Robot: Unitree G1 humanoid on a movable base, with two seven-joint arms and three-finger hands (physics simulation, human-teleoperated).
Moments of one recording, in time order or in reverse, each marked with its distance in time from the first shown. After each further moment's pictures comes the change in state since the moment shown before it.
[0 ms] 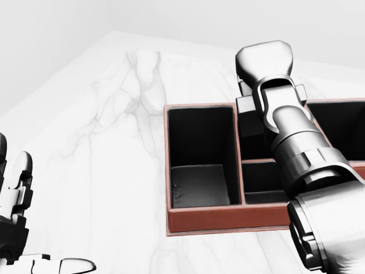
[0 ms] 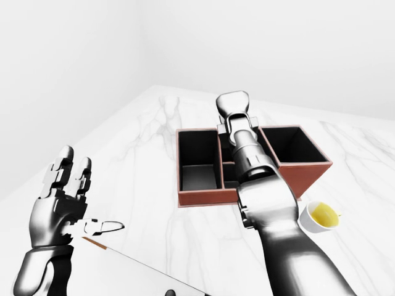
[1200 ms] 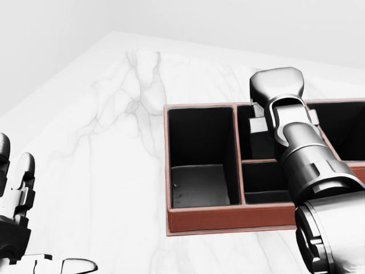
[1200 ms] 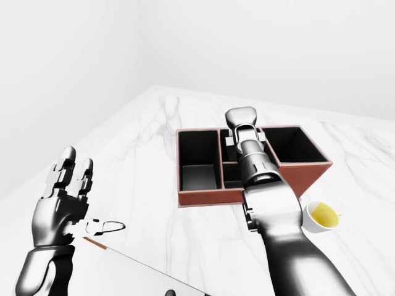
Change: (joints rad) left arm 0.000 0.001 -0.006 0.010 0.005 0.000 -0.001; right arm 0.065 -0.025 -0.073 0.051 -0.041 0.000 0.052
